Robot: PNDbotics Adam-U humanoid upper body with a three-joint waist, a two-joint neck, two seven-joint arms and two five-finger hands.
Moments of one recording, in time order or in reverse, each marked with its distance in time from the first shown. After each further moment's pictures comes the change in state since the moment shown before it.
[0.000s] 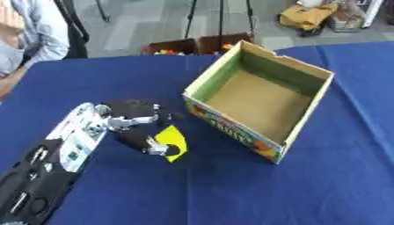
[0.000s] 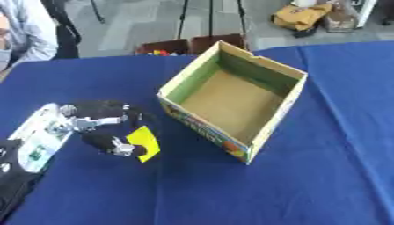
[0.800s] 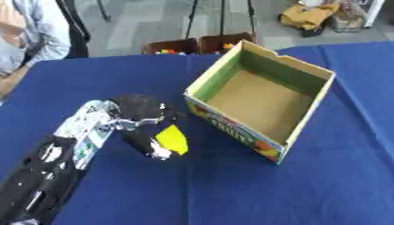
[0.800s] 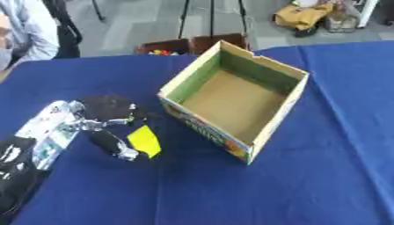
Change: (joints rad) left arm -0.006 -0.028 -0.001 0.031 -0.288 -0.102 0.102; right arm 0.001 0.007 -0.001 0.000 -0.005 -0.001 0.006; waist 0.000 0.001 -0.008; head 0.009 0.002
